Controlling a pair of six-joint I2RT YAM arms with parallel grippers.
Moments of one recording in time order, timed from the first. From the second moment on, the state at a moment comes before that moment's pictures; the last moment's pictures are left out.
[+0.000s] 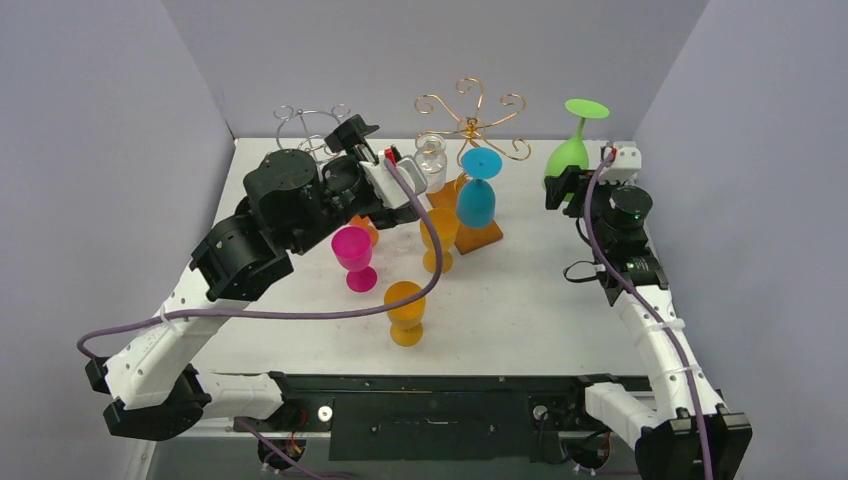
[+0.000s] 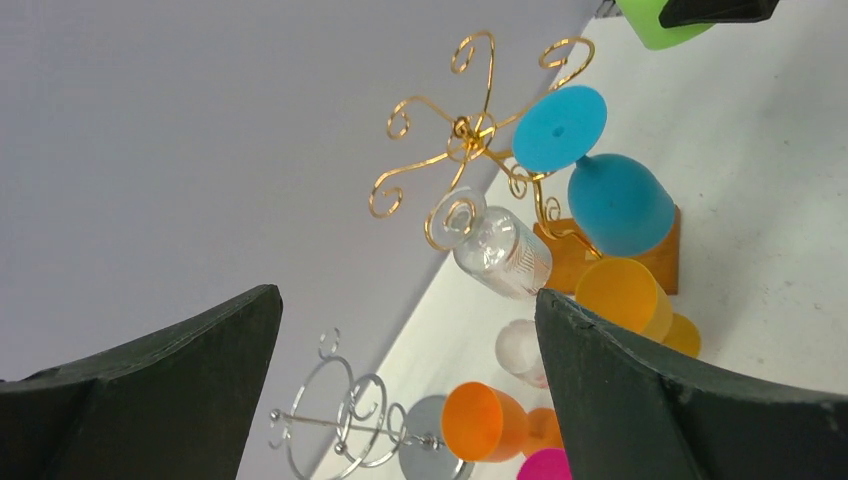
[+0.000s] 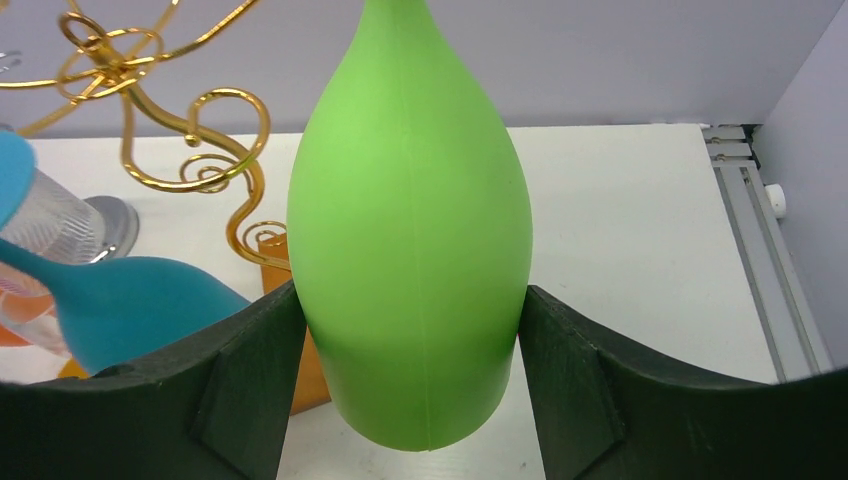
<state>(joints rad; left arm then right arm) -0.95 1.22 1.76 -0.57 -0.19 0.71 0.08 0.97 0.90 -0.03 -0.07 0.17</state>
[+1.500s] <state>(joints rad) -0.77 1.27 1.78 -0.76 -0.11 0.44 0.24 1.21 0.79 0.24 -0.14 -0.11</state>
